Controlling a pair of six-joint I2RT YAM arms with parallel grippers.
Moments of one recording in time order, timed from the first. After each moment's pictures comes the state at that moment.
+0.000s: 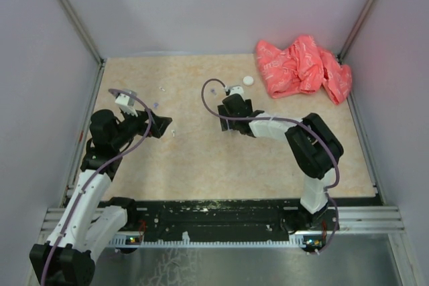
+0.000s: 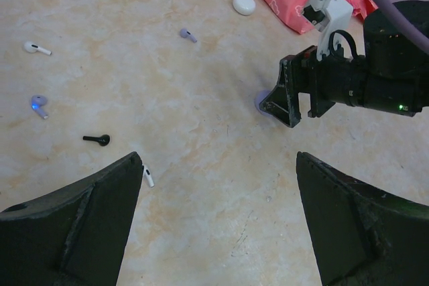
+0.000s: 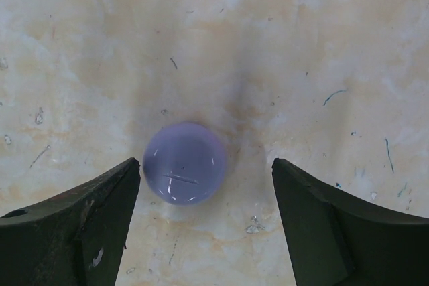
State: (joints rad) left arm -0.13 0.79 0.63 -0.05 0.44 -0.24; right arm 0.66 1.83 1.09 -0.06 0.32 0.29
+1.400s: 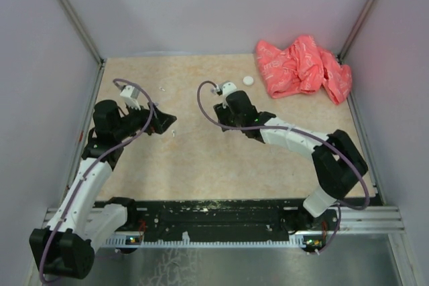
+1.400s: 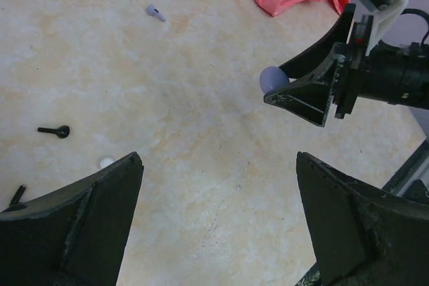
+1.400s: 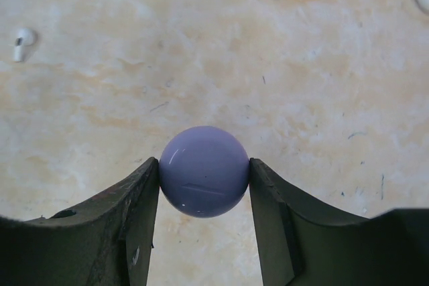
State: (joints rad) left arm -0.13 0.89 0.70 -0.09 0.50 -0.30; right arm 0.72 1.63 1.05 -0.08 0.17 0.13
